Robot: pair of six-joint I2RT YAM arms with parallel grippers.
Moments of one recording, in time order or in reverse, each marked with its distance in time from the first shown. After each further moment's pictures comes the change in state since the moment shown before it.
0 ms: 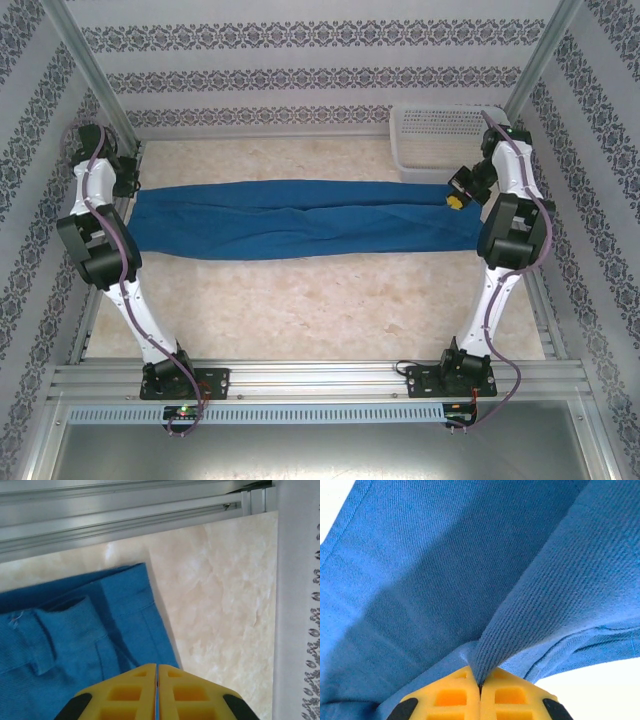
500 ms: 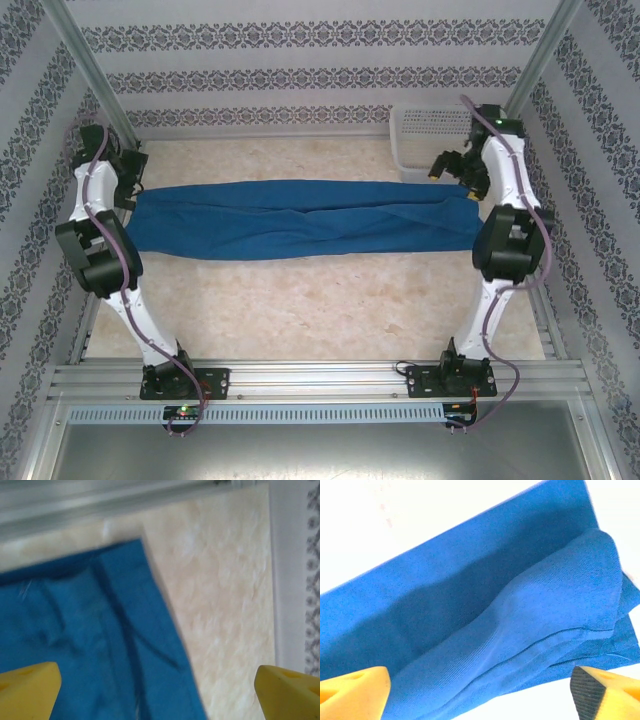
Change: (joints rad) left arm -0.032 -0.164 -0.164 0.000 0.026 0.068; right arm 0.155 -0.261 -0.132 0.146 0.212 -0.164
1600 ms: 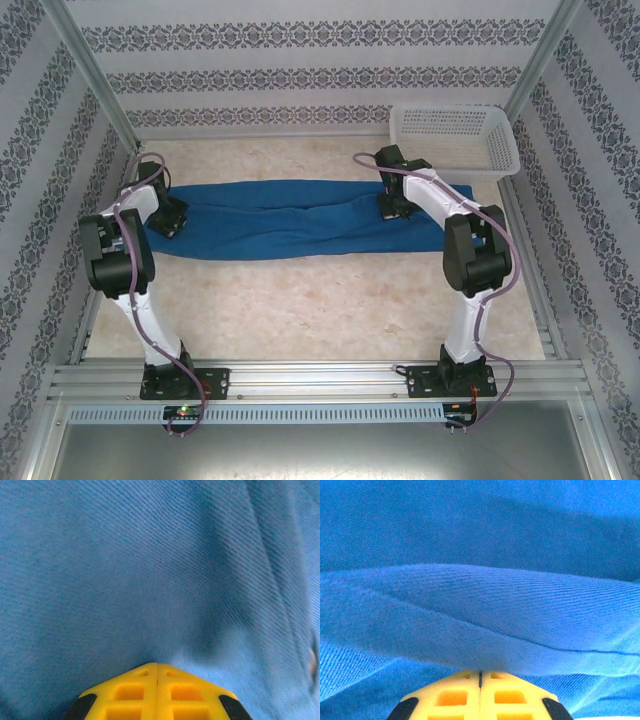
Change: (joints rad) left arm -0.160 0.019 -0.347 0.100 -0.061 0.092; right arm 0.388 0.000 -0.375 0.335 0.361 -0.177
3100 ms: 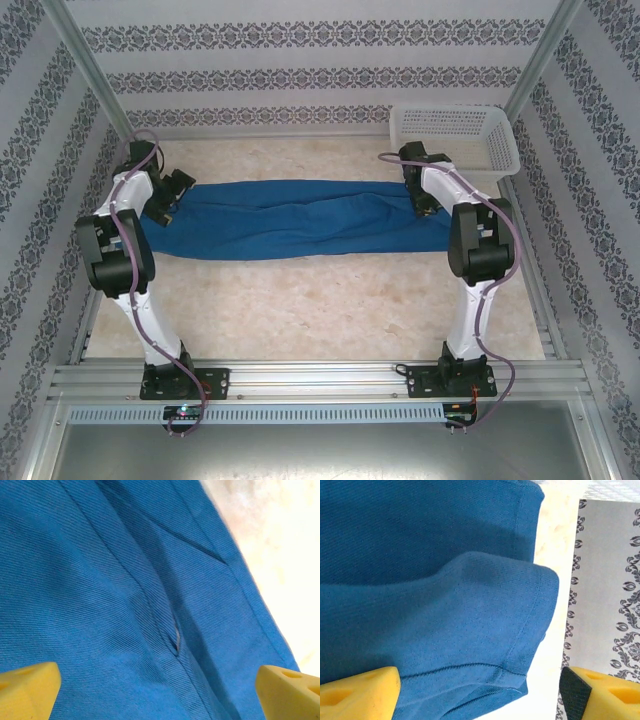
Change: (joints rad) left arm 0.002 0.002 0.179 -0.061 0.079 0.083; right arm -0.144 0.079 0.061 -0.049 0.377 -0.108
